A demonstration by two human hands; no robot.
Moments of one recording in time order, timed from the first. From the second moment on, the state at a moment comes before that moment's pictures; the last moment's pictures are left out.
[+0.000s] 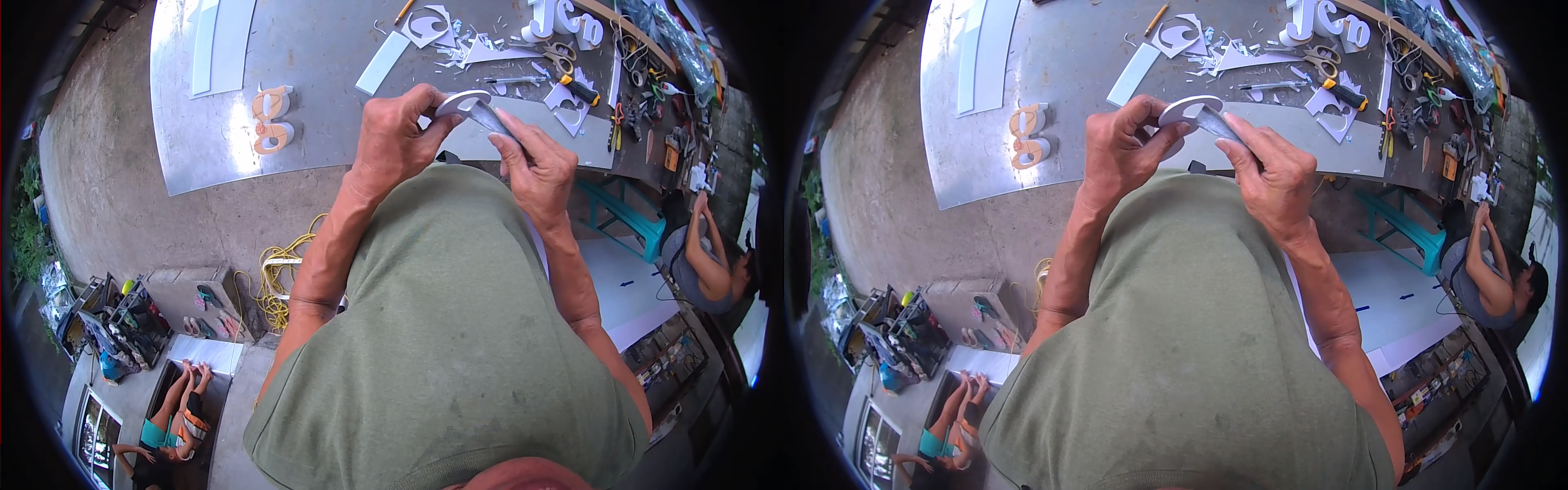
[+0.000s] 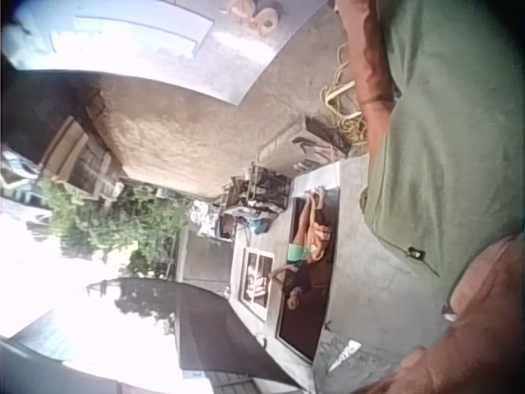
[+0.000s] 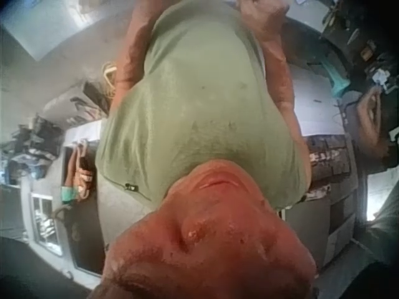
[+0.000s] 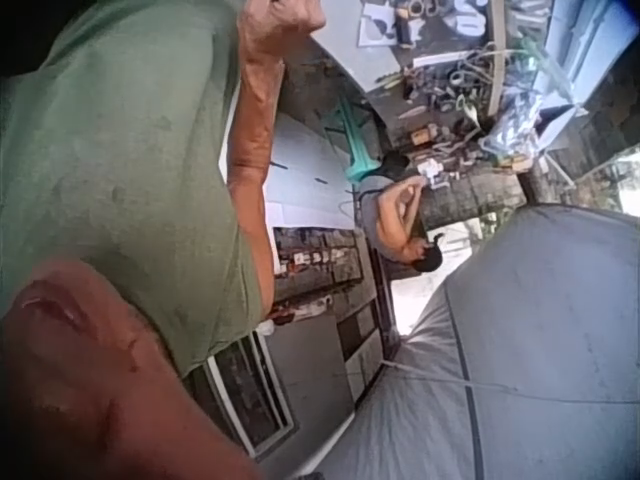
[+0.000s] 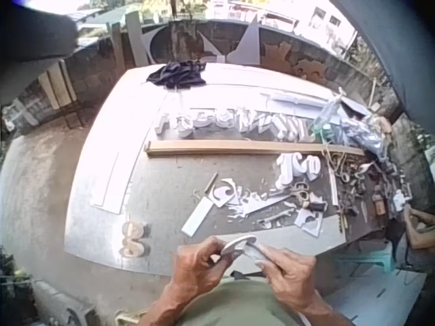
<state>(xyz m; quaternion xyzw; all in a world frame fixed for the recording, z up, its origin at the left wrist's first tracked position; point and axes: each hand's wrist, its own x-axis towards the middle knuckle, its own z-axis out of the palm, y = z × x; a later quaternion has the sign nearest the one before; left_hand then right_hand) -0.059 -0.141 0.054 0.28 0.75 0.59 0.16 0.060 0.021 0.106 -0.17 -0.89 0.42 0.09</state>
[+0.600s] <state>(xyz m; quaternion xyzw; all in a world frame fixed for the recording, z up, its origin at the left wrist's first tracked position) -0.060 -0.132 0.040 0.30 0.77 0.56 0.07 0.043 0.008 0.067 -0.08 -0.94 0.26 0.22</state>
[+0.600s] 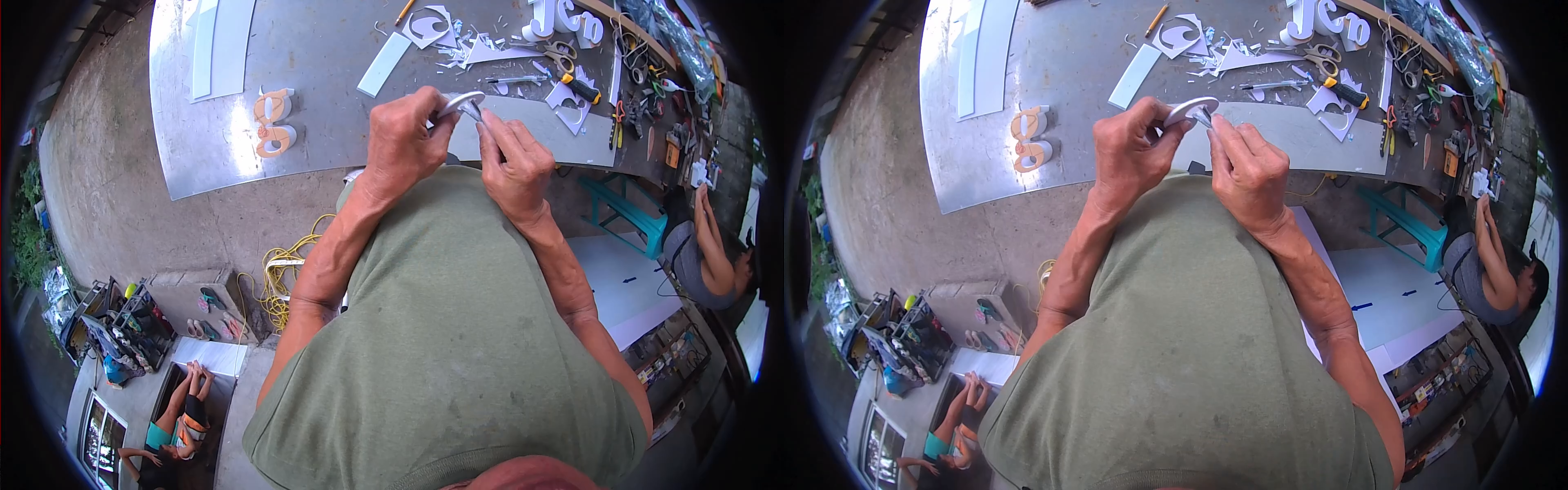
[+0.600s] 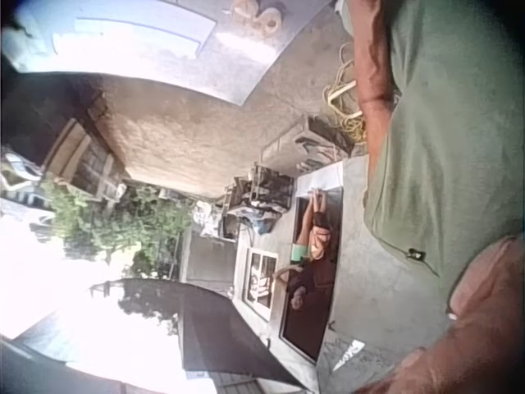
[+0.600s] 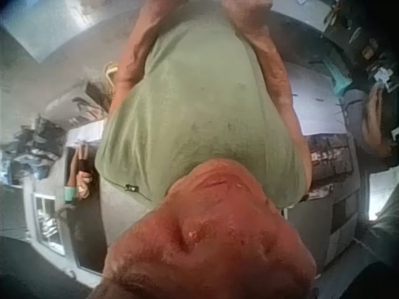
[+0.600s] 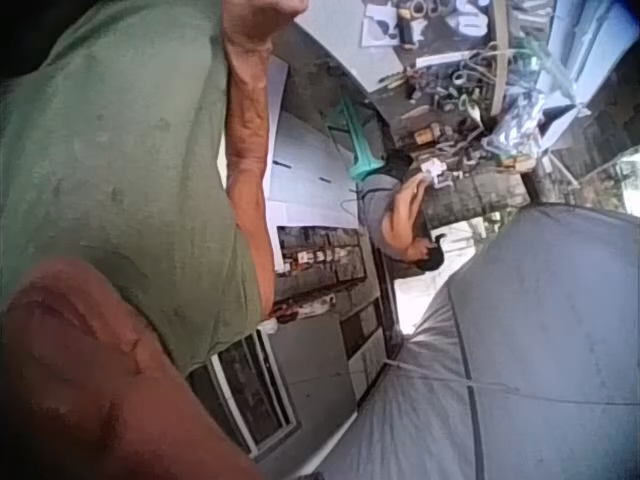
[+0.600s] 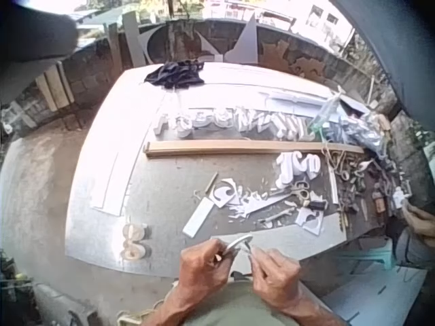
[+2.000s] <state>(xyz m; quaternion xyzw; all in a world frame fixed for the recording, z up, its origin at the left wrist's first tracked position) -0.061 -0.136 0.037 -0.01 0.55 0.80 0.24 0.000 0.013 0.059 -0.28 -0.63 0.71 0.12</state>
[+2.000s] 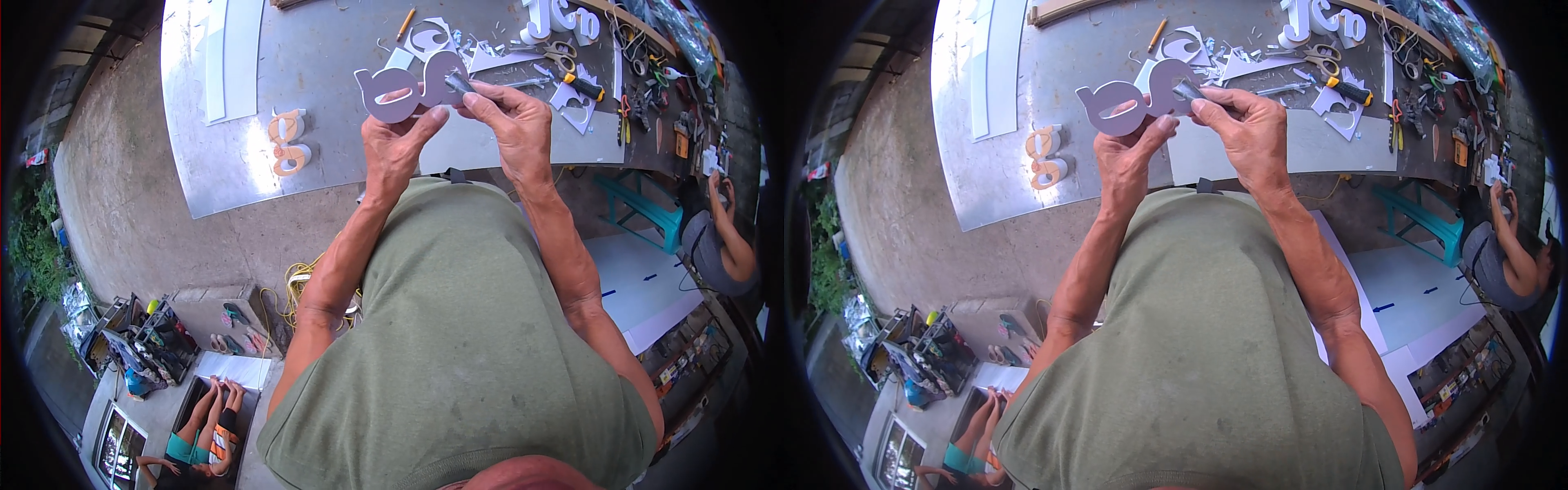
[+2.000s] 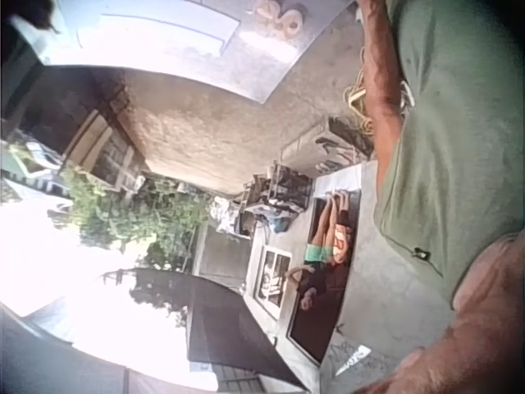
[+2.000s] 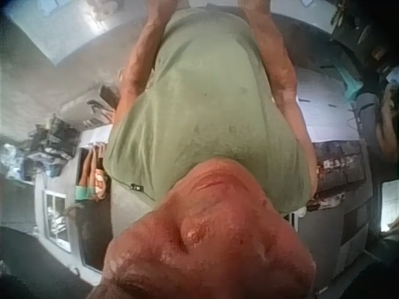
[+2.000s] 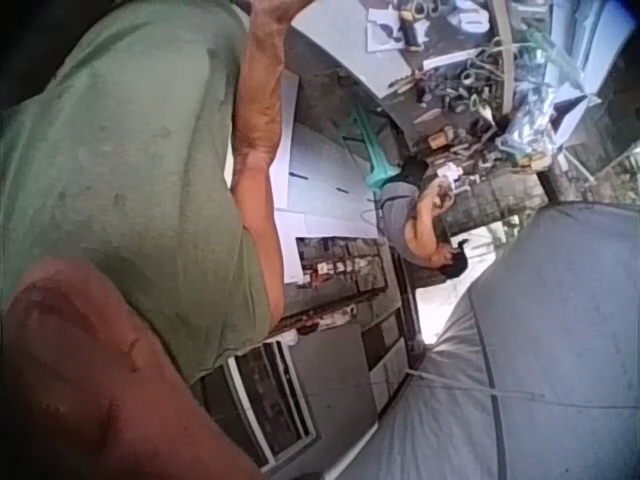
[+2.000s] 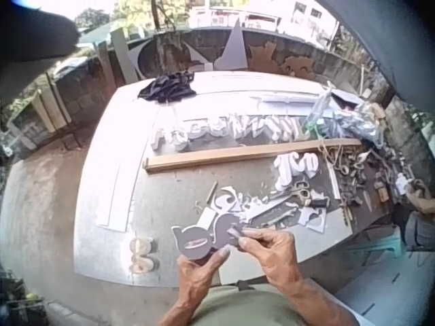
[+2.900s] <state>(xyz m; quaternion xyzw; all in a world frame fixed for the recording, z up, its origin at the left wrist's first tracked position) -0.069 -0.137 0.026 0.10 0.61 0.77 0.15 0.007 0.001 0.088 -0.16 -0.91 0.37 0.11</state>
